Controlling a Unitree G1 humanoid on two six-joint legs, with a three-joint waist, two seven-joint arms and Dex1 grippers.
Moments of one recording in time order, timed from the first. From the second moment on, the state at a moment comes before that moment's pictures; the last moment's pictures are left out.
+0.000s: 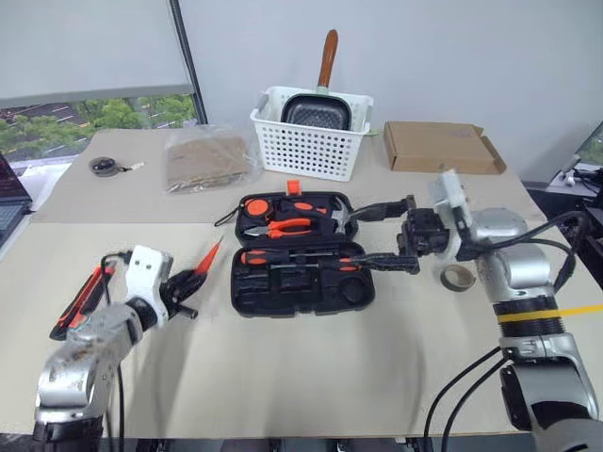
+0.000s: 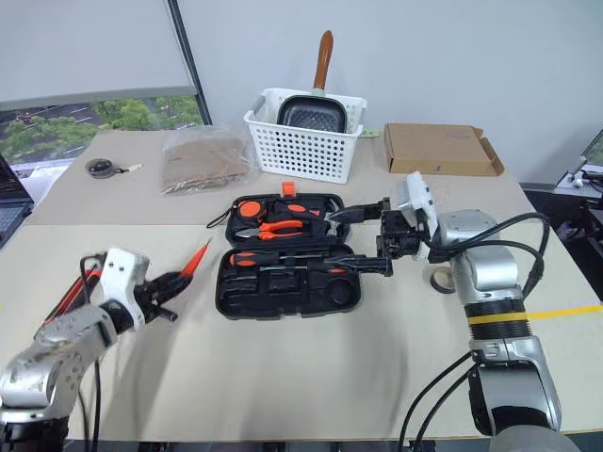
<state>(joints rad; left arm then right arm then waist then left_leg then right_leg) -0.09 0.60 0.28 -0.35 -0.47 0.67 -0.59 -0.67 -0.59 -0.01 0.17 0.50 0.22 1.43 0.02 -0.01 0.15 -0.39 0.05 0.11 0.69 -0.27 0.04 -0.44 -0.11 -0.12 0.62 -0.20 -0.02</state>
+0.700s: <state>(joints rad) -0.62 0.72 -0.24 0.36 -0.14 -0.01 -1.34 -0.40 -0.70 -0.10 -0.02 0.49 0.21 1.29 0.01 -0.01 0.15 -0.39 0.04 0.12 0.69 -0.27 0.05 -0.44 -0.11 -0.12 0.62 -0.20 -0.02</state>
